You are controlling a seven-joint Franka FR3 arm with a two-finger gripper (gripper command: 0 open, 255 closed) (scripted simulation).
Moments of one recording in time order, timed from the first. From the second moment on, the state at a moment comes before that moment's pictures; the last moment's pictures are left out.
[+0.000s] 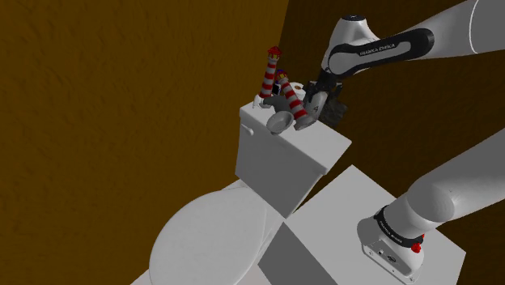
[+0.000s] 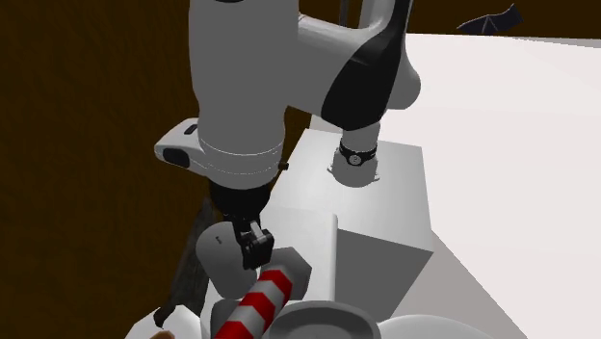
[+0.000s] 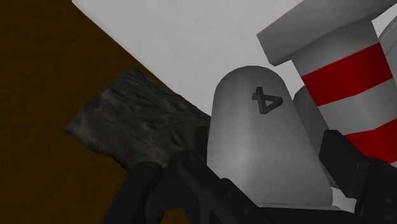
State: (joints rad) arm -0.24 -0.10 0.02 -2.27 -0.19 2.26 0.58
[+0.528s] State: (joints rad) arm -0.24 -0.14 0.02 -2.21 -0.18 2.15 0.56
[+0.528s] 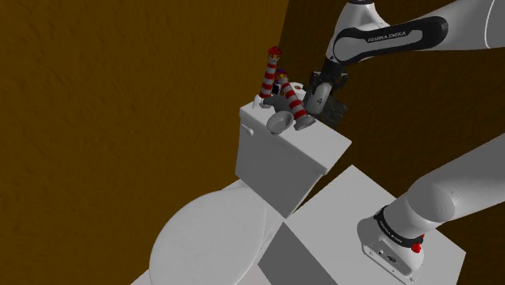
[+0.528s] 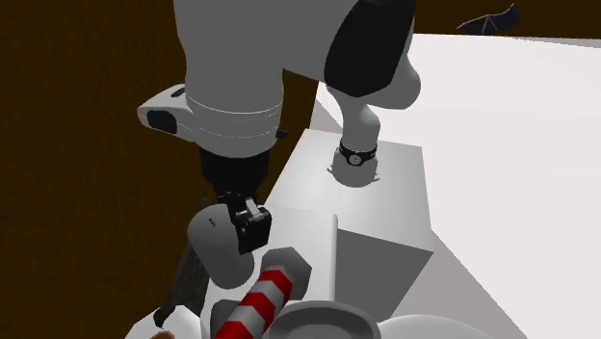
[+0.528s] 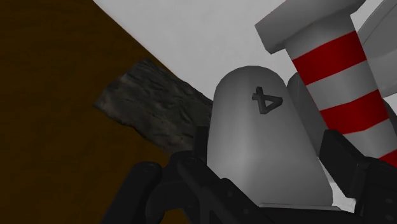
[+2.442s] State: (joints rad) arm -0.10 -0.06 0.21 -2.05 -0.18 2.02 0.87
